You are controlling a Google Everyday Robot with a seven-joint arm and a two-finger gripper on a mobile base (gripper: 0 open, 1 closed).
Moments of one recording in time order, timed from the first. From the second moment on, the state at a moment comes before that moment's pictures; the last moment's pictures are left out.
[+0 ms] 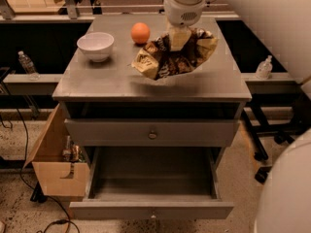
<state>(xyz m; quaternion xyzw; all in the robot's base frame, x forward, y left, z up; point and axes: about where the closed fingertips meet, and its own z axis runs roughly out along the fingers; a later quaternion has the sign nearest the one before) 0.670 -0.058 0.961 -0.75 0.62 -0.13 0.17</state>
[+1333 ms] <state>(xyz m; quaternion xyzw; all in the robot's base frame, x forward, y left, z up) 0.555 -0.068 0.978 -0.77 0.61 -0.04 0.15</state>
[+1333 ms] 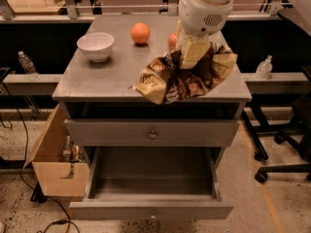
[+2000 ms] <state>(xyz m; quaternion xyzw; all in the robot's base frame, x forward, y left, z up) 0.504 -0.072 0.936 -0.71 0.68 -0.03 0.17</state>
